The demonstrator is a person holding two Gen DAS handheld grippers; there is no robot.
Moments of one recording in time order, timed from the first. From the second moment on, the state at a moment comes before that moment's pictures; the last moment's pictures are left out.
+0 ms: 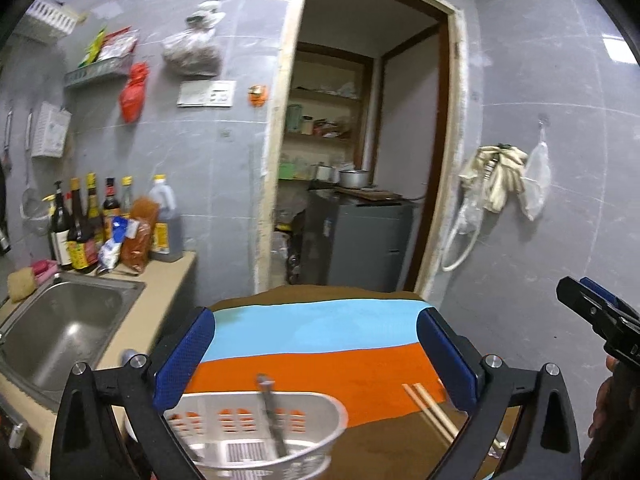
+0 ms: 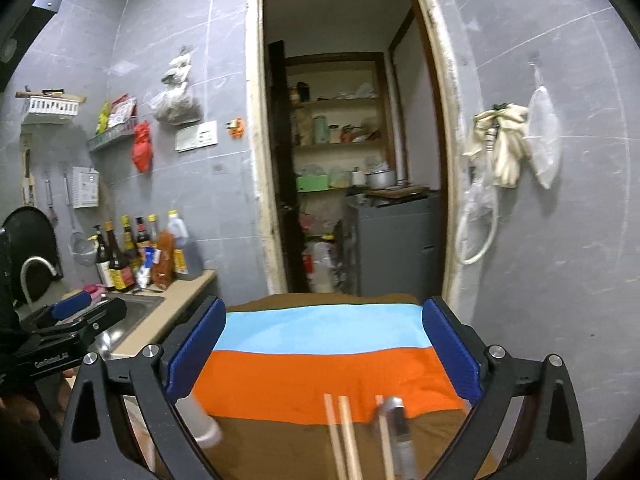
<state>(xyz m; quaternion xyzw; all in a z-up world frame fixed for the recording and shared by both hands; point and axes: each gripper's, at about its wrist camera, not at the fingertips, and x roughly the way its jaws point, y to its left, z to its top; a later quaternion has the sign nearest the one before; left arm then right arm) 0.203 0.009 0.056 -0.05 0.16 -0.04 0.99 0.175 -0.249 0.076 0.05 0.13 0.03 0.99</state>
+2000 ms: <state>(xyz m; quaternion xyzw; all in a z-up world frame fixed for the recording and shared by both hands) 0.300 -0.158 -0.143 0.00 0.47 -0.07 0.88 0.300 -0.341 -0.169 0.01 0.43 0.11 0.89</state>
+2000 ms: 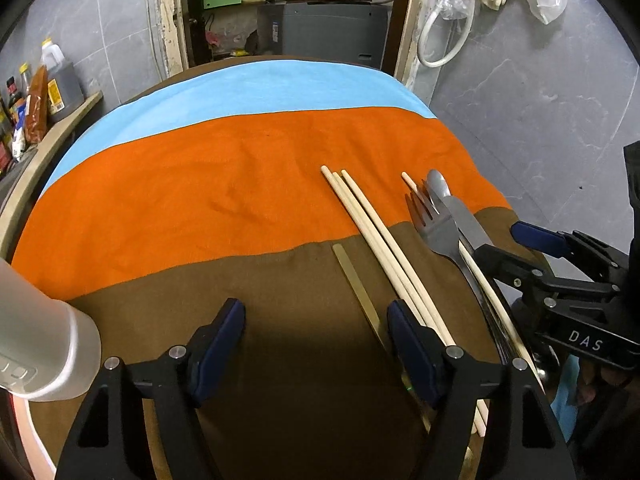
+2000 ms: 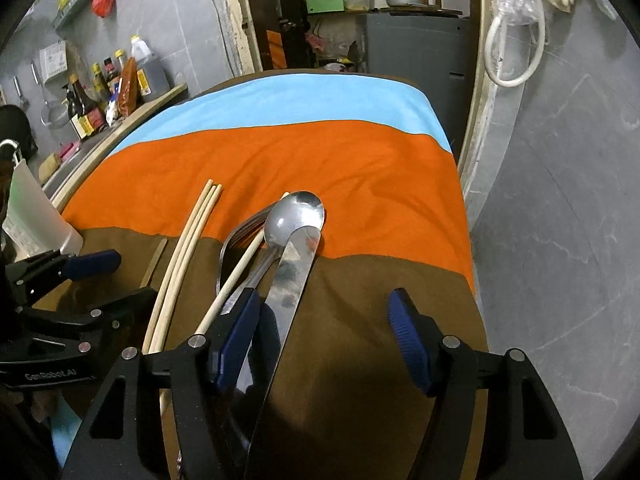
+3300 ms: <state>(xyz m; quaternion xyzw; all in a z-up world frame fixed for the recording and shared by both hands) 0.316 -0.111 -0.147 -0.18 0.51 -0.11 0.83 0.326 -0.349 -0.174 0.10 0.48 0.19 0.85</state>
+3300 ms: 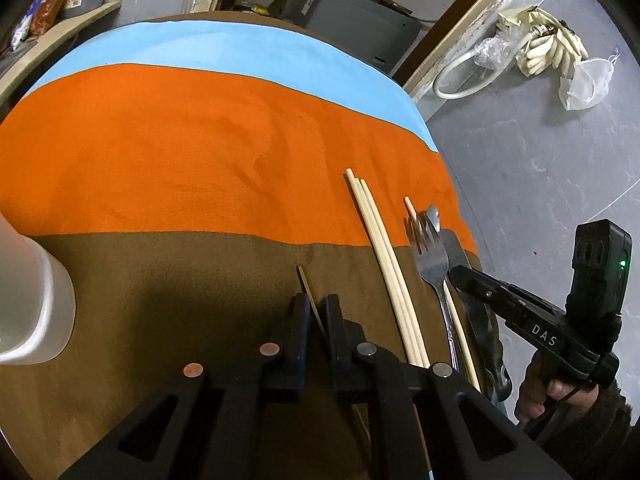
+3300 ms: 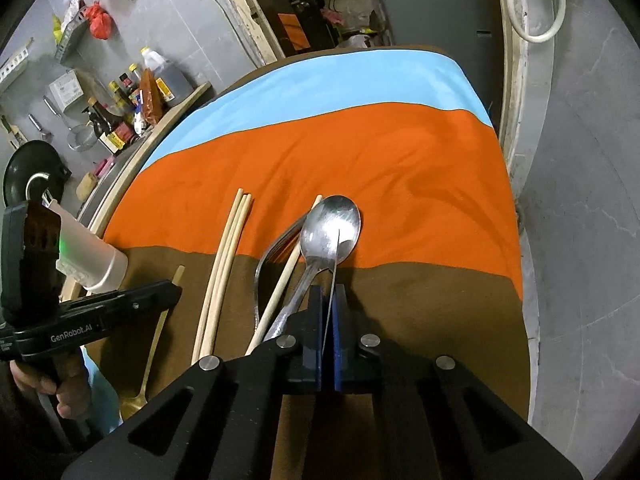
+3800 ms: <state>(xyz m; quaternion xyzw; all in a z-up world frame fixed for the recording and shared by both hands) 0.277 -0.099 -0.115 -0.18 0.46 -0.12 0.86 0.268 -0.363 -0.128 0.17 0.40 0.16 0.89</state>
